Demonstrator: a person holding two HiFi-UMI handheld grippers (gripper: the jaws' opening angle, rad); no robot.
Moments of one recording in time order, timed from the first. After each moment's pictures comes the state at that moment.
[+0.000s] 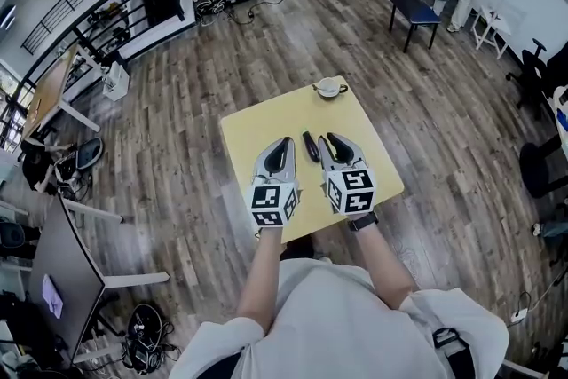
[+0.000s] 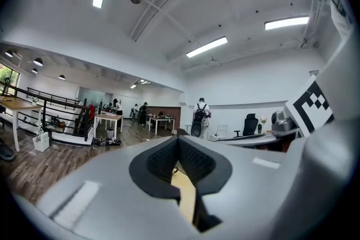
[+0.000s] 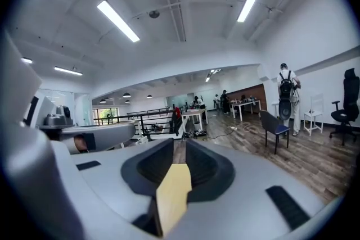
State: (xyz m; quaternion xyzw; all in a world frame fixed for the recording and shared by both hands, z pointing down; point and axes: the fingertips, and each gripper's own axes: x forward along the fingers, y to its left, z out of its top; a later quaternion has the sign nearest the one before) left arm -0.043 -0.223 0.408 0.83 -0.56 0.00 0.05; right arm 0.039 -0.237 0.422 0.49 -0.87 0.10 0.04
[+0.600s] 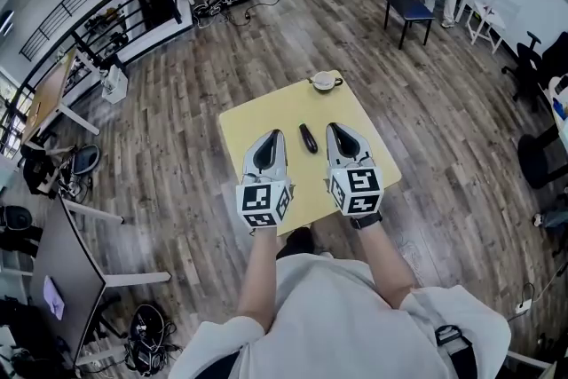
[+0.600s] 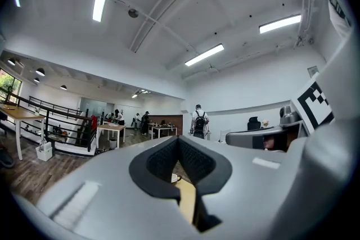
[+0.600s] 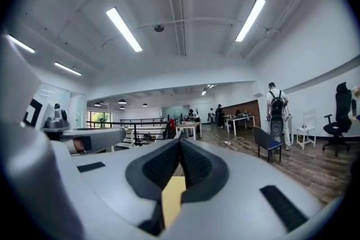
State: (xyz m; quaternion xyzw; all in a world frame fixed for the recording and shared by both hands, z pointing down) left arm -0.054 -0.185 0.363 0.82 -0.57 -0.02 0.00; right arm 0.061 -0.199 0.367 0.52 -0.85 0.04 0.01
